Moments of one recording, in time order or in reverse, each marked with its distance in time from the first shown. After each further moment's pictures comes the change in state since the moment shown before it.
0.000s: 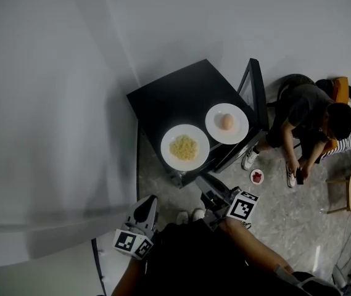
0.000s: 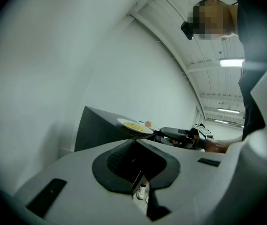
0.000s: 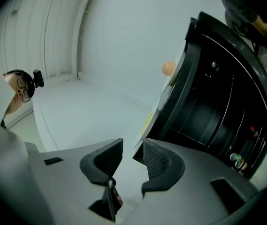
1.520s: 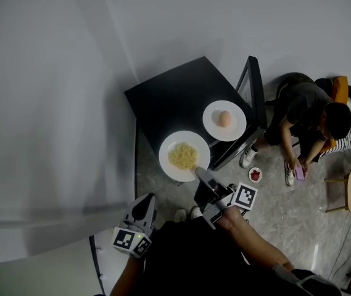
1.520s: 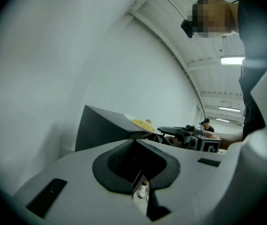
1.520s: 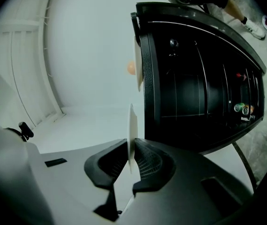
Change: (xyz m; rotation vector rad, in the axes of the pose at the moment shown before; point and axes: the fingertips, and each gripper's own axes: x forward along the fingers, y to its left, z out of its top) left arm -0.003 -0.008 -0.002 0.006 0.013 0.012; right arm -0.001 -0.006 0.010 0.468 -0.090 0.008
